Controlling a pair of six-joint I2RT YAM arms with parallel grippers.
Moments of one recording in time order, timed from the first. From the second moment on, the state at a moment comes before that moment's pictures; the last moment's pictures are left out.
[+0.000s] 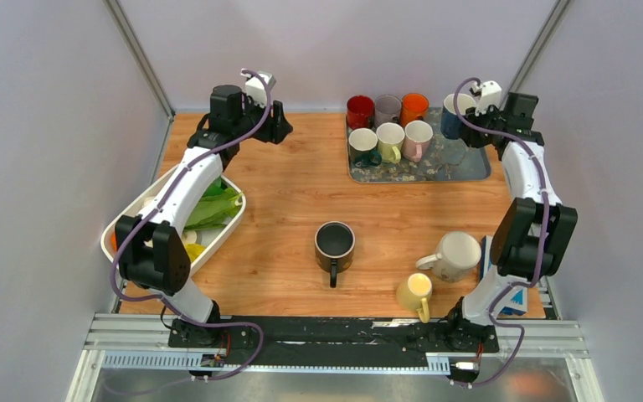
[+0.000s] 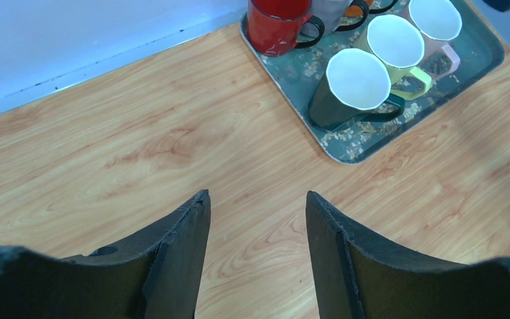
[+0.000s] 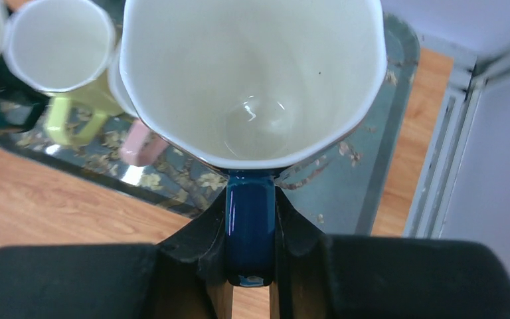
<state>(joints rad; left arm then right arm) -0.25 1.62 1.46 -0.23 0.37 -0.03 -0.22 1.71 1.52 -0.40 -0.49 -0.41</state>
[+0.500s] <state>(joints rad) -0.25 1.57 1.43 -0.25 0.33 0.00 -0.28 2.02 1.54 -0.31 -0.39 -0.26</state>
